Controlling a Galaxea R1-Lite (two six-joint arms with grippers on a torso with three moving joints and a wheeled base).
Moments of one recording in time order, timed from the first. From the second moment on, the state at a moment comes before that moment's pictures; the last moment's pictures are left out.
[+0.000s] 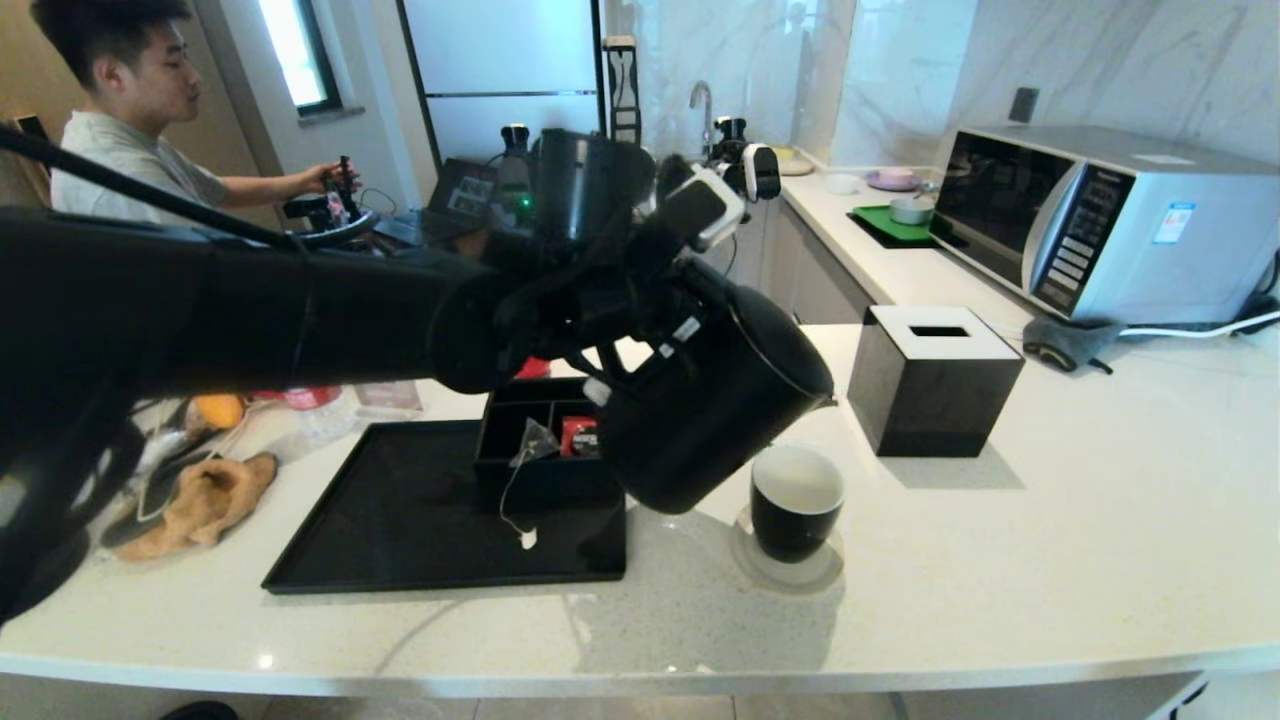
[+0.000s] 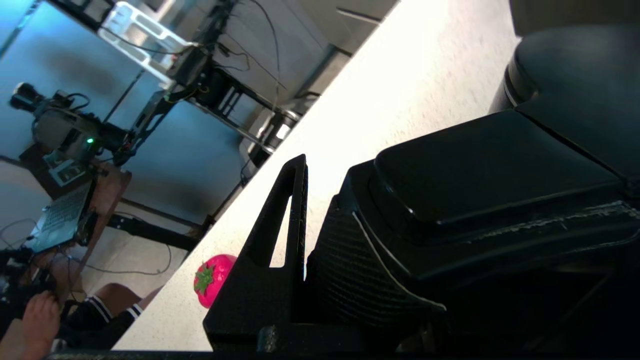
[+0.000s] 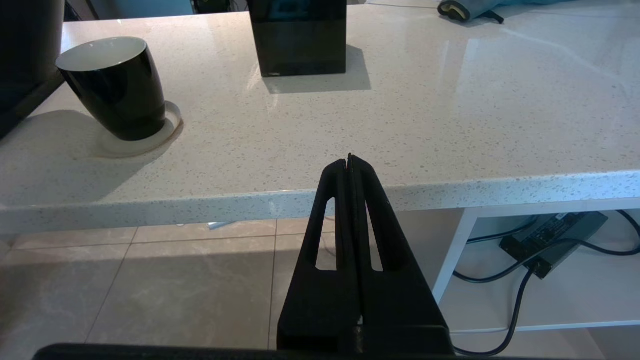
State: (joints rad) left arm -0.66 2.03 -1.62 -0.18 0.18 0.54; right arm 0.00 0.00 0.00 0.00 -0.04 0.04
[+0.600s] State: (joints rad) left arm -0.66 1.98 -1.44 -0.48 0.34 0.34; right arm 0.00 0.00 0.00 0.00 -0.04 0.04
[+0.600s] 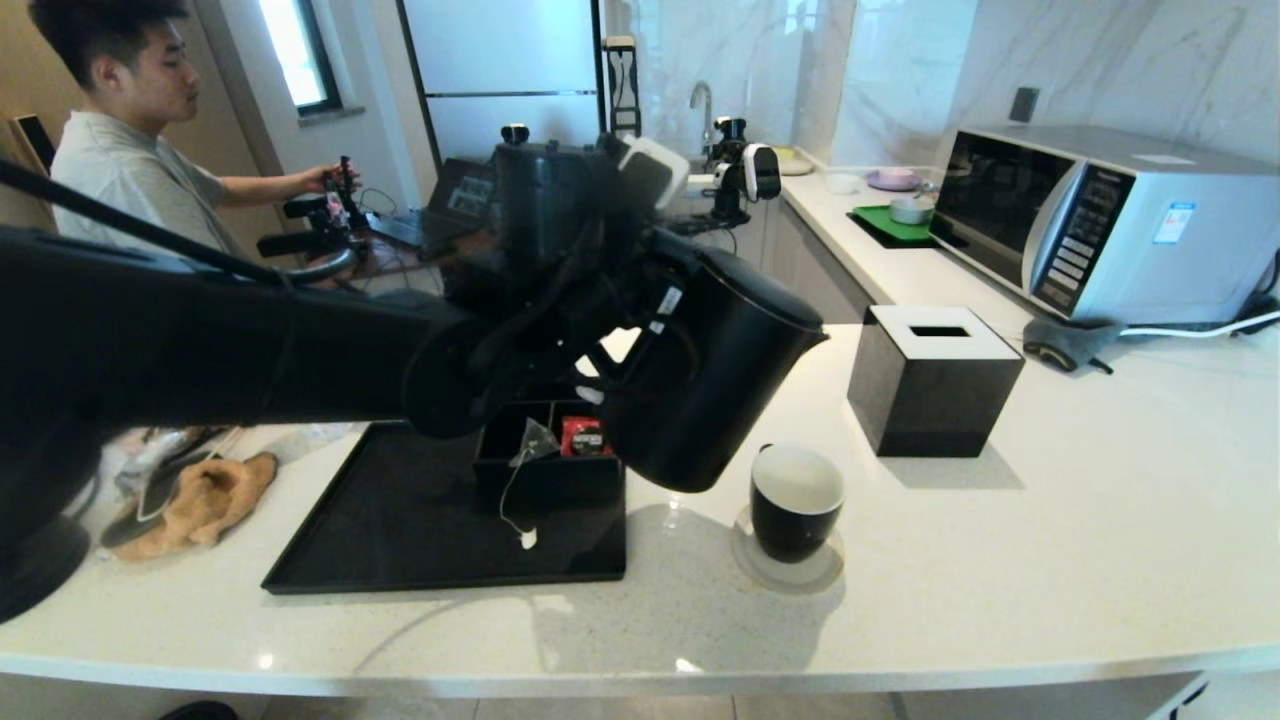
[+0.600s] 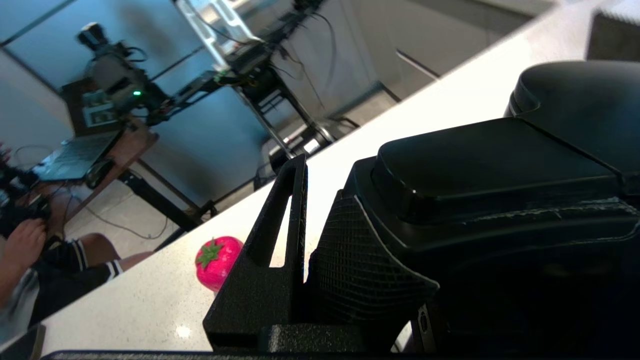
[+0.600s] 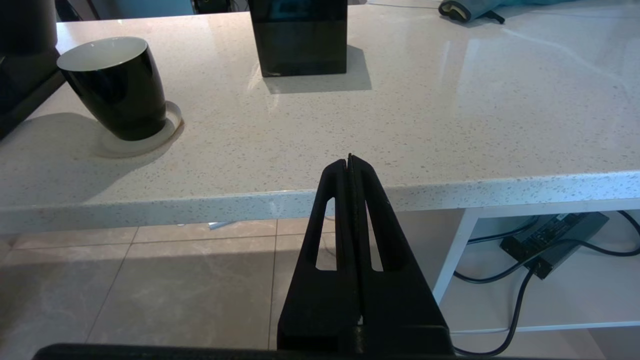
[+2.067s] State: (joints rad) left arm -0.27 1.57 -0.92 -0.78 0.41 0.20; right arm 0.00 0.00 0.00 0.00 -0.04 0.04
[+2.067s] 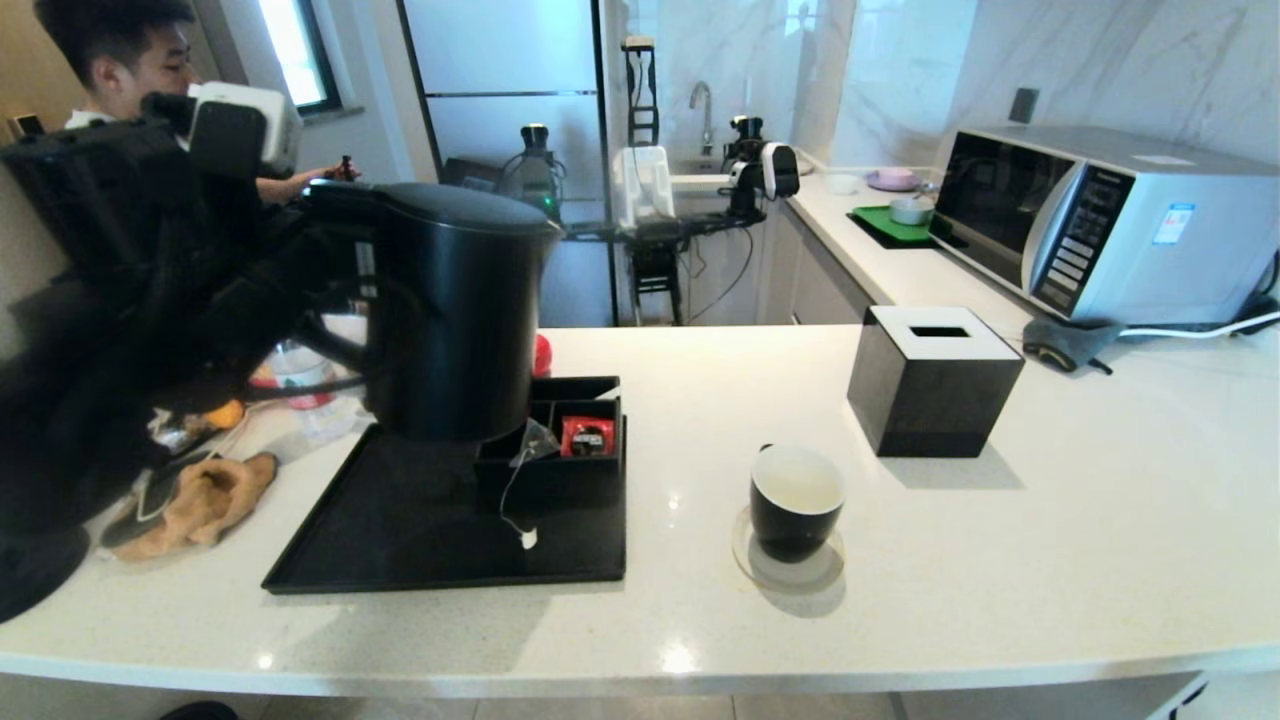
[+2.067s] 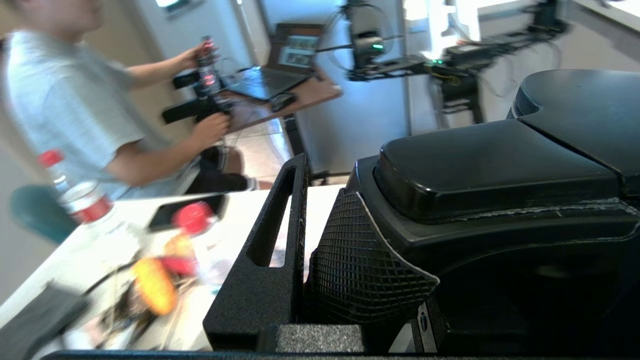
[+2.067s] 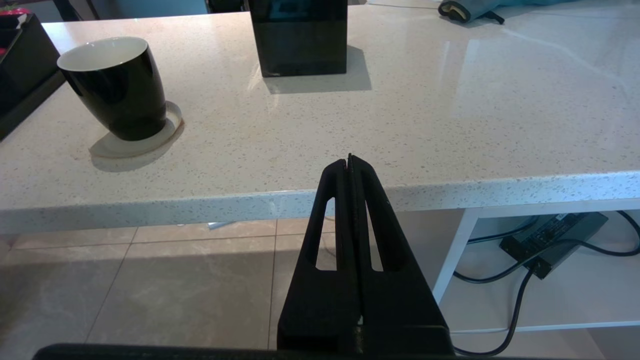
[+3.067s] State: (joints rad) left arm -0.10 1.45 -0.51 -1.13 0.41 0.17; right arm 0.00 0.00 0.00 0.00 -0.04 0.04
